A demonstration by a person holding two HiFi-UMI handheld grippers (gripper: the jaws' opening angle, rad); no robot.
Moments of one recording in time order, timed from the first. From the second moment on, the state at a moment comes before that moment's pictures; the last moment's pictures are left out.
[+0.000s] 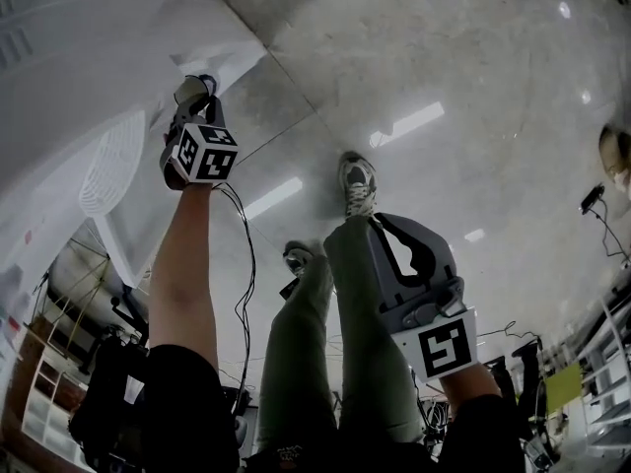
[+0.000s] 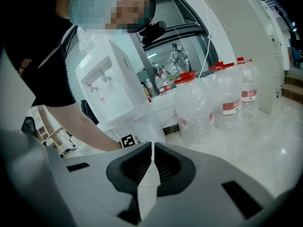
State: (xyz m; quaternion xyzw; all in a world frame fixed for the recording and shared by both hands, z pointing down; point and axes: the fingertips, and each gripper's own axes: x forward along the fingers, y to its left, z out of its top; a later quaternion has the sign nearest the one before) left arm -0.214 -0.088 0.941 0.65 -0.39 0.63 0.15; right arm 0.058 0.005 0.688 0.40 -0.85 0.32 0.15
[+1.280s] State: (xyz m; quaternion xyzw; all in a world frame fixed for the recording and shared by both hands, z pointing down) left arm -0.153 0.002 0.550 0.75 -0.30 0.58 0.08; right arm -0.007 0.031 0.368 0.36 -0.89 0.26 0.09
